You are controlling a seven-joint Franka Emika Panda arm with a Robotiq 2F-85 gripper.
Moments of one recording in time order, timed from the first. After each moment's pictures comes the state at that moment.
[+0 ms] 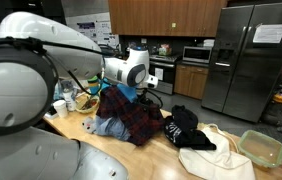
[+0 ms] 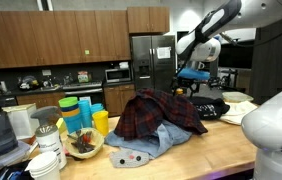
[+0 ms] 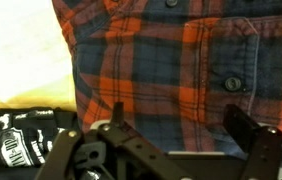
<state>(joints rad) 0.04 -0.60 0.09 -2.62 0.22 2.23 0.43</state>
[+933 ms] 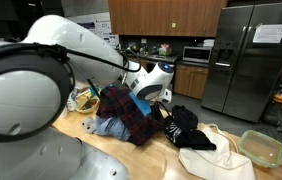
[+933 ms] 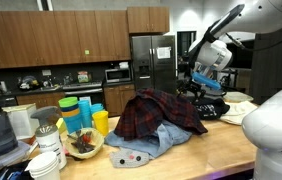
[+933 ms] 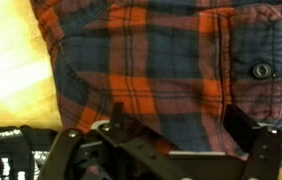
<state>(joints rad) 0.06 -0.54 -0.12 -2.69 0.55 2.30 -0.03</state>
